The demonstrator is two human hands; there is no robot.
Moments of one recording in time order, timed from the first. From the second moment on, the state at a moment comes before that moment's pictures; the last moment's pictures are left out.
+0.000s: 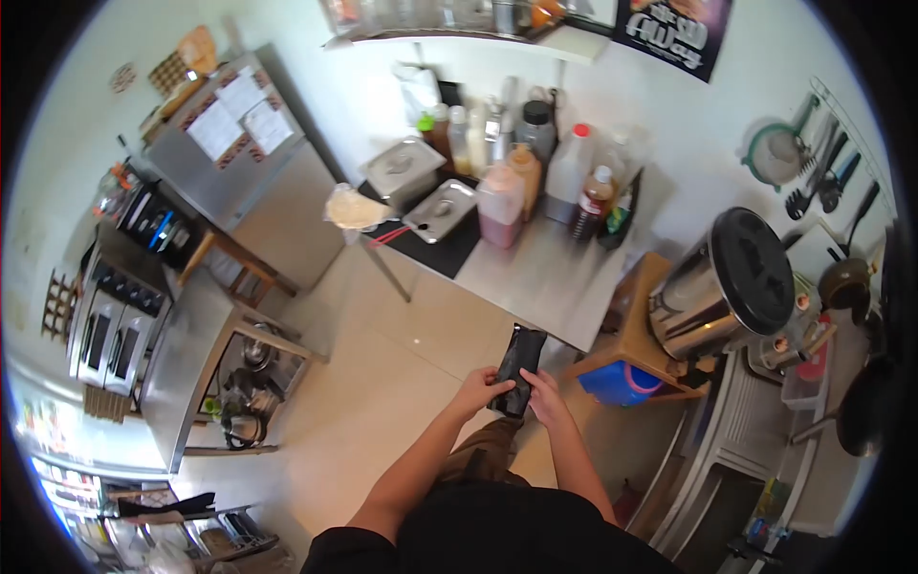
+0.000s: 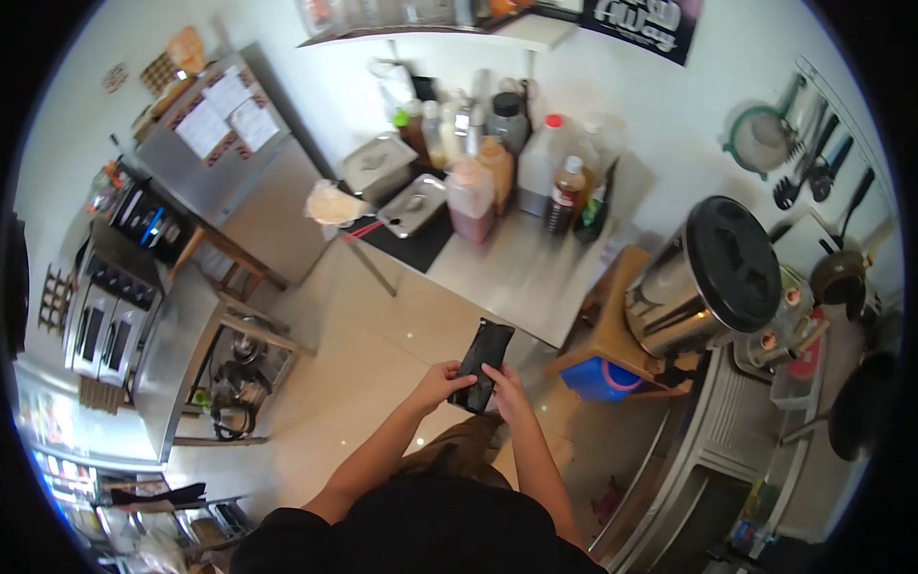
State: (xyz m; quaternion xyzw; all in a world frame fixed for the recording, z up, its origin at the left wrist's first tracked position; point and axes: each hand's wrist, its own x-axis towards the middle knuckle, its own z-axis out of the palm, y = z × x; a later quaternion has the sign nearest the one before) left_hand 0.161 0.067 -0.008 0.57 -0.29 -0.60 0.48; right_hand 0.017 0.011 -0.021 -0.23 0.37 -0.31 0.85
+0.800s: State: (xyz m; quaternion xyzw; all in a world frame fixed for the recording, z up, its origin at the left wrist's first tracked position) left_hand 0.565 0.284 0.046 0.52 -0.04 -0.43 0.74; right_hand 0.530 0.133 0.042 -0.51 0.13 0.03 0.85
